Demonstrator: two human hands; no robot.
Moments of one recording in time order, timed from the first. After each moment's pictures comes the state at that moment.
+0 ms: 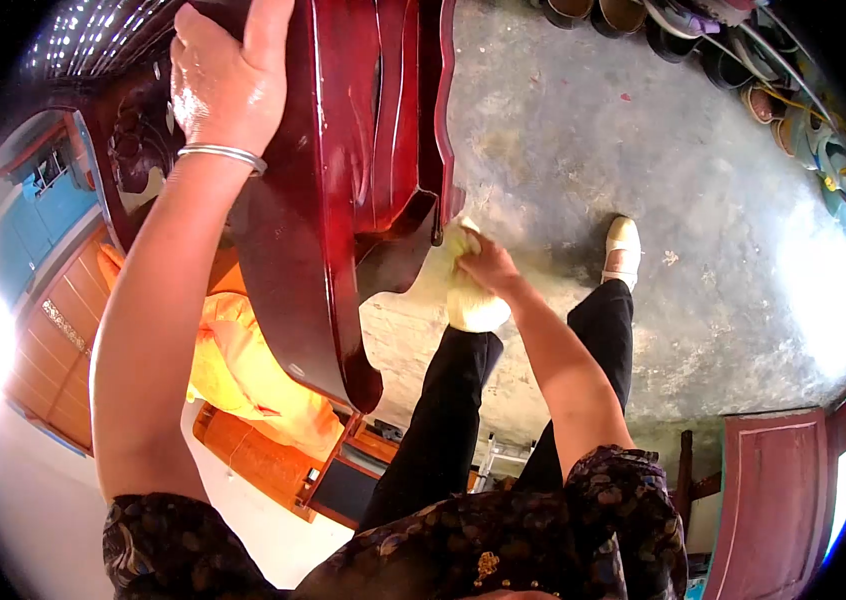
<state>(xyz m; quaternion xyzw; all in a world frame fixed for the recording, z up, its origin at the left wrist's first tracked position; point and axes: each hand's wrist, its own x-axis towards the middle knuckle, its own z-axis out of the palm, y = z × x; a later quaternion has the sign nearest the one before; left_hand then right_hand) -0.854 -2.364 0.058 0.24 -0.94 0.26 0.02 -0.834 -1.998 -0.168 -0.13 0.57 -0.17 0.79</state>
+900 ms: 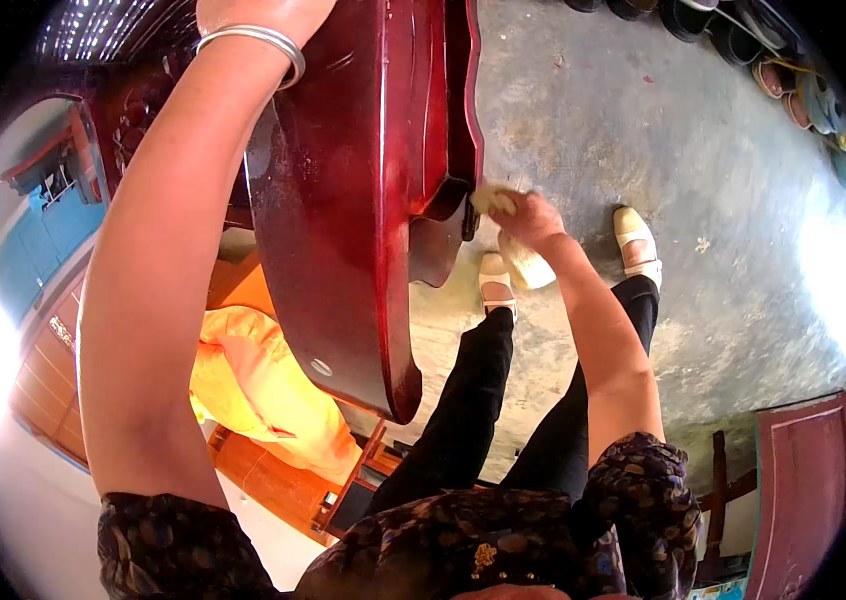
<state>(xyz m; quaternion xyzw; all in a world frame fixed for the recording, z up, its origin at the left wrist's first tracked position) -0.892 -2.332 0.075 0.47 -0.88 0.02 0.08 -0.843 -2.034 -0.171 -0.33 0.70 -0.10 0.62</state>
